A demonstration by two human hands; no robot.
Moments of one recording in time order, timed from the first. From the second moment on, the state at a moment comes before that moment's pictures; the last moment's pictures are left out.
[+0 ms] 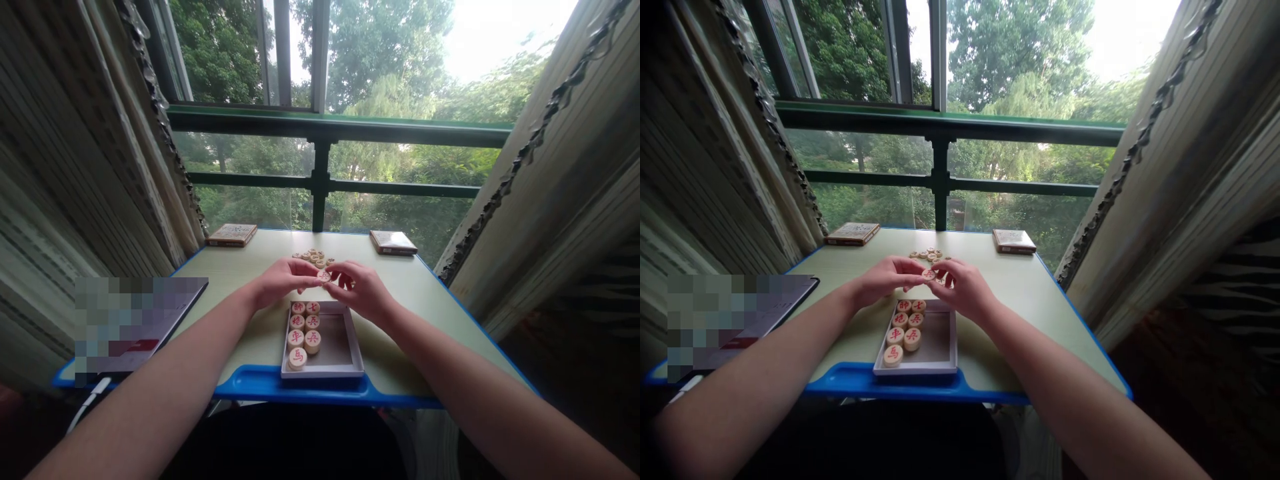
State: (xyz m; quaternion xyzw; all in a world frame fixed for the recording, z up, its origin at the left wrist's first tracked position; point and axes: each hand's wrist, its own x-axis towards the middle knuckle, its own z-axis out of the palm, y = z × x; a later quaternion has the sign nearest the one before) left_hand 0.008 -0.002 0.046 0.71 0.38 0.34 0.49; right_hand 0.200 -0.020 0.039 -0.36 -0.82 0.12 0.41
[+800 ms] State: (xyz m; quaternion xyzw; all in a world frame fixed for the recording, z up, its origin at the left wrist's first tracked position) left_hand -0.020 -0.088 0.034 0.80 0.49 0.33 0.11; right_hand 0.215 -0.051 0.070 -0.36 -0.91 0.20 0.04
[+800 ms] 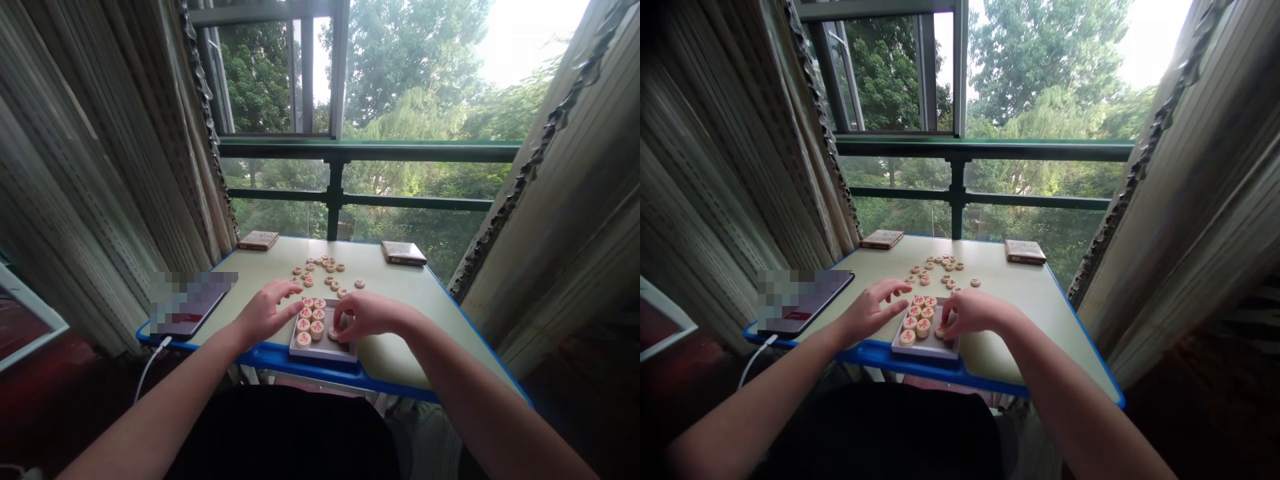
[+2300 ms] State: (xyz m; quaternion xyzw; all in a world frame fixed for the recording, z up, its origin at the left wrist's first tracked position) left_hand -0.023 -0.100 0.023 0.83 0.47 0.24 0.21; right_hand 0.201 -0.047 0.057 -0.16 -0.97 0.19 0.06
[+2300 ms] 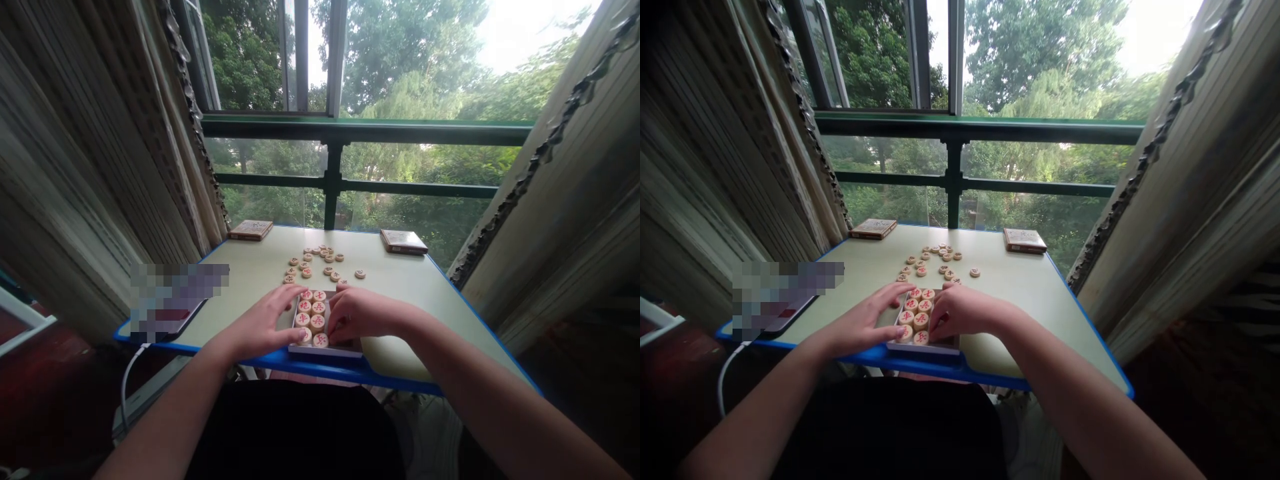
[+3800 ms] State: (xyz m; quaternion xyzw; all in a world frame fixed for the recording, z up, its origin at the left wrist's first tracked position) left_hand -0.024 -0.096 0.022 0.83 0.45 0.24 0.23; right_hand 0.196 -0.057 0.058 -0.15 -0.96 0.19 0.10
